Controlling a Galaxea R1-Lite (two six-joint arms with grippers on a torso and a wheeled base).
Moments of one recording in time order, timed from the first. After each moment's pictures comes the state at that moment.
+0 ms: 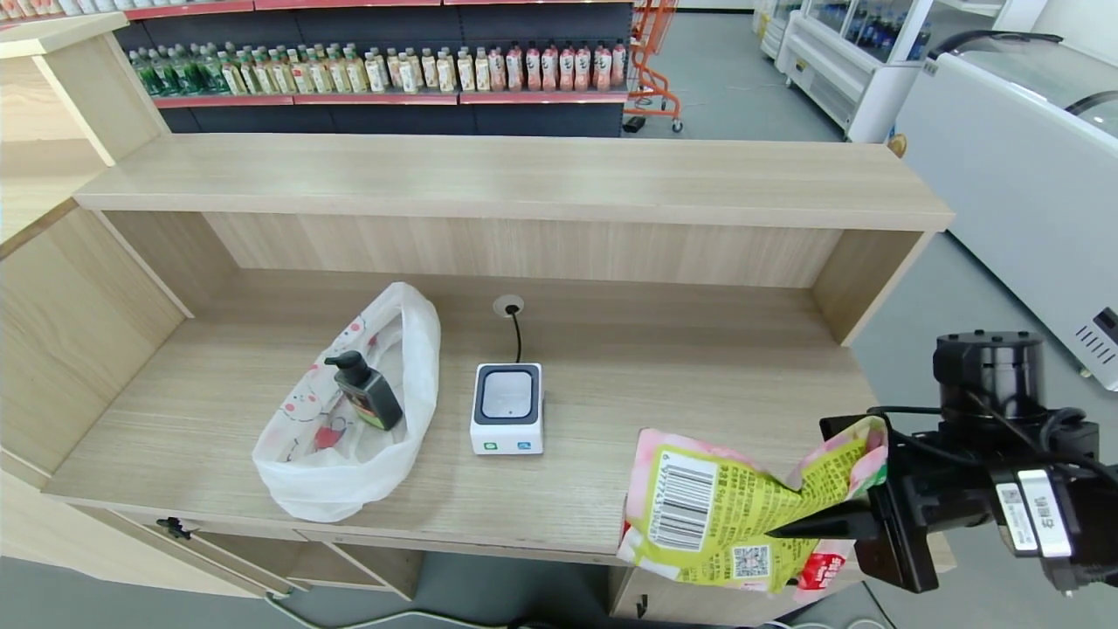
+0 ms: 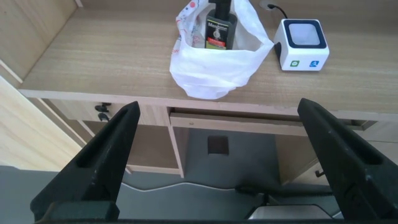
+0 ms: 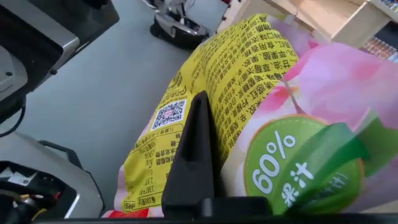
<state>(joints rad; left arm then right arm) 0.00 0.00 0.00 0.00 -0.01 0.00 0.25 1.69 -0.54 -0.72 1.45 -1.28</state>
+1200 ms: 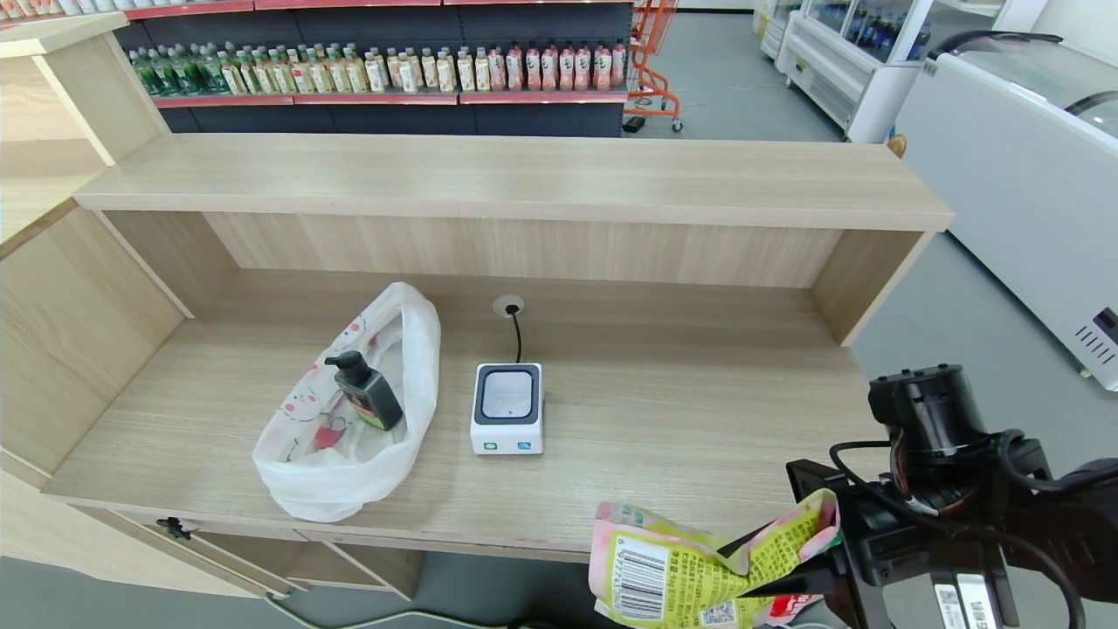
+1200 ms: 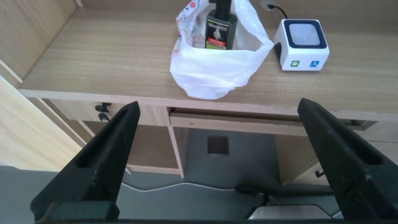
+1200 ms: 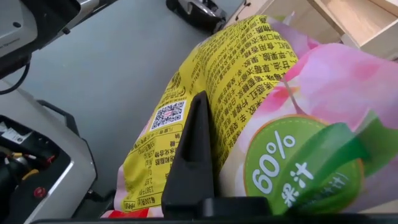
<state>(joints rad) 0.00 0.00 0.00 0.00 -0.01 0.00 0.36 1.73 -0.56 -0.46 1.28 -1.65</state>
